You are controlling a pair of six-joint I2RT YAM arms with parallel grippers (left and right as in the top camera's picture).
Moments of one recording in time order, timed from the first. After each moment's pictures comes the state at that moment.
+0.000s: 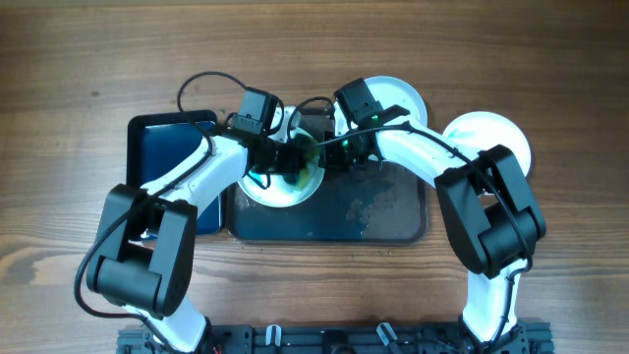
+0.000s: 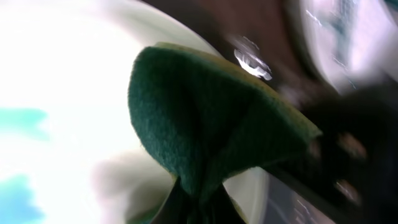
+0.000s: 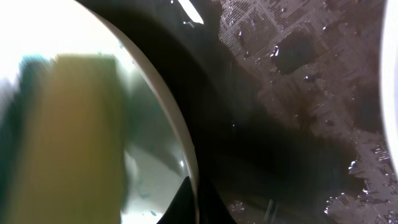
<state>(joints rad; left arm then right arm) -0.34 1.82 1.07 -0.43 0.34 -0.29 0.49 2.06 1.32 -0.50 -0.43 0.52</state>
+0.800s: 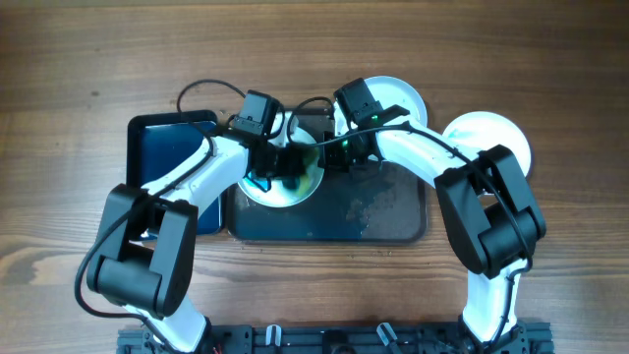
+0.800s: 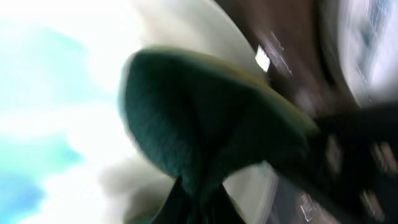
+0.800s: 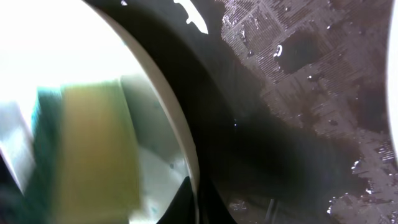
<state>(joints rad) -0.34 1.82 1.07 -0.46 0.33 -0.38 0.49 2.06 1.32 -0.50 -0.44 0.52</state>
